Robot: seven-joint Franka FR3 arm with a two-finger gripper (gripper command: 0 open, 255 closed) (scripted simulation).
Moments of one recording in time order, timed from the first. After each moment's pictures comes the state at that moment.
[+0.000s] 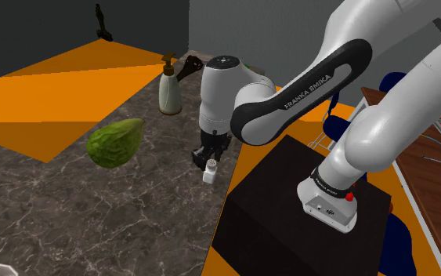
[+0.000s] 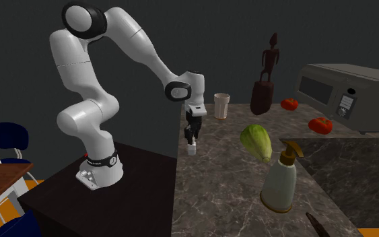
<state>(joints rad) 0.05 -0.13 0.64 -2.59 0.13 2.46 0.69</state>
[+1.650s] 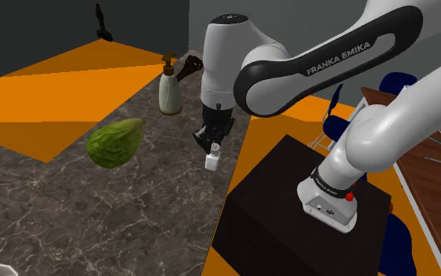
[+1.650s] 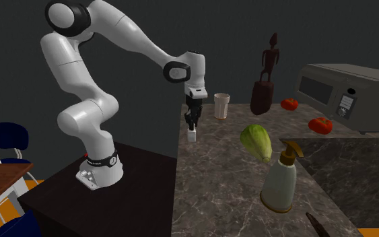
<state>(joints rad) 0.08 -0.31 0.58 -2.51 0.21 2.22 0.62</state>
